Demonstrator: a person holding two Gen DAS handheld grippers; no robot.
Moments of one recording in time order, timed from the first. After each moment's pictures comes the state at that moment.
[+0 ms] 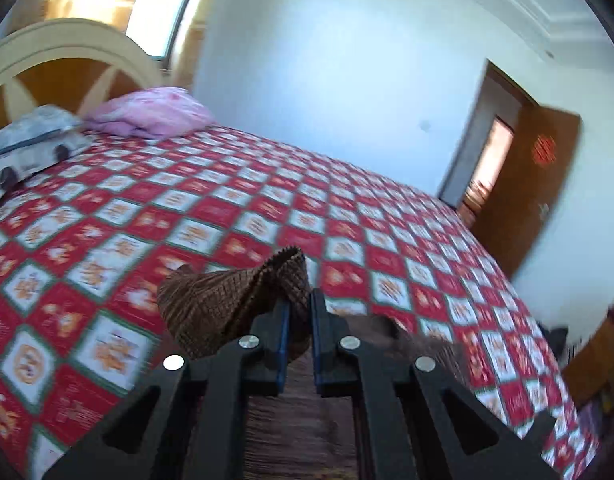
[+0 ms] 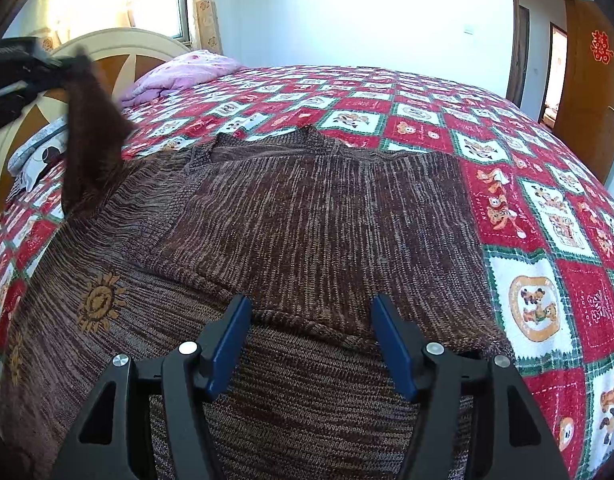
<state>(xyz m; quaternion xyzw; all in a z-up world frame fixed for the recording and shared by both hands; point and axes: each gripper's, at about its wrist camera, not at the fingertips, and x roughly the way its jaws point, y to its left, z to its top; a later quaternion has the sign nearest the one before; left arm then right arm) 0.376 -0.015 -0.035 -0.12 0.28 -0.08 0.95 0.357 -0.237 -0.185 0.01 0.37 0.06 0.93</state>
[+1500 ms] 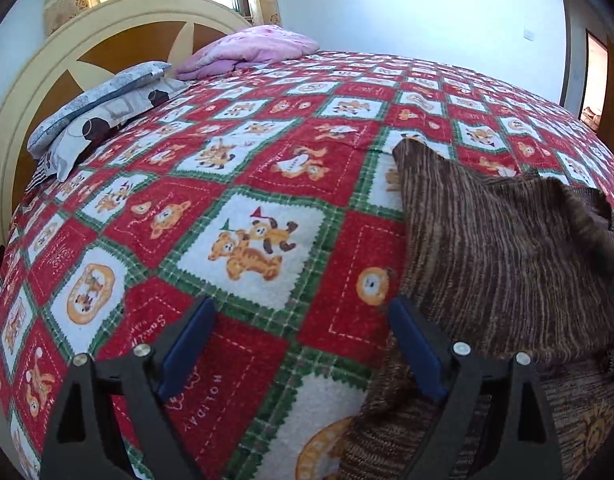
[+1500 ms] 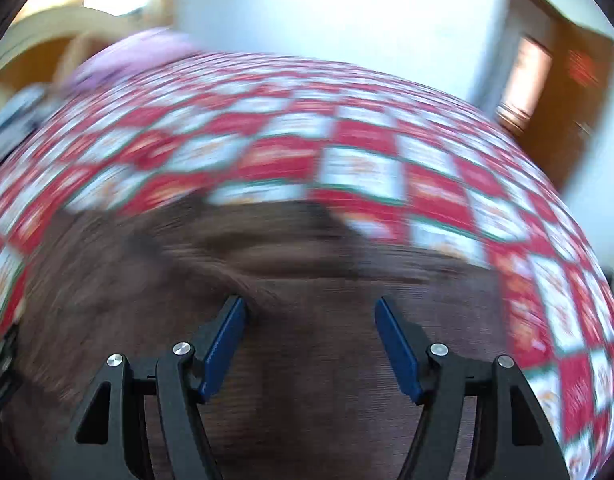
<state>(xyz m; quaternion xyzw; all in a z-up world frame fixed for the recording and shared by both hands) 0.387 0.067 -0.166 -0.01 0.40 0.15 0.91 0.489 -0.191 -0.152 -0.01 0.41 -0.07 0.91</state>
